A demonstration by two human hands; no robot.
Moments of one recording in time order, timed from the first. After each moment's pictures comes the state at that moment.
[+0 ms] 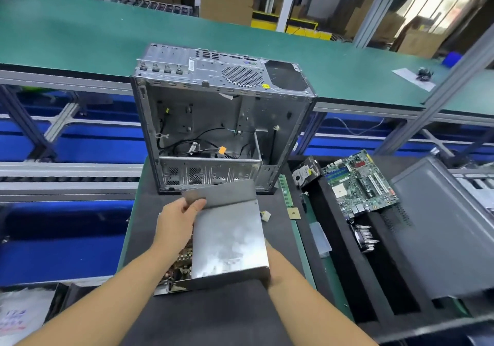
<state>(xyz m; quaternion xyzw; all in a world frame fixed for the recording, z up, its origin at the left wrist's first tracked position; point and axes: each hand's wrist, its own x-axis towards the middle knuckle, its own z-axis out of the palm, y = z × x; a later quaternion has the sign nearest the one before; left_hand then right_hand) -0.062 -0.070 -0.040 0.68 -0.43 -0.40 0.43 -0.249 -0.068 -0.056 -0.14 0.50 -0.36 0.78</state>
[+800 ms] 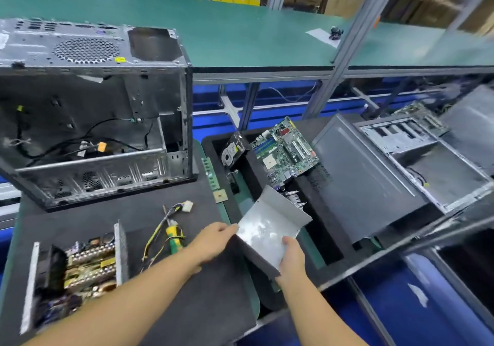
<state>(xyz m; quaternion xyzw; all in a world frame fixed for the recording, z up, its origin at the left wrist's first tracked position) -0.299 -0.066 -0.068 0.57 -0.55 -0.61 0.09 -0.484 0.008 -0.096 0.09 0.65 -0.56 0.51</state>
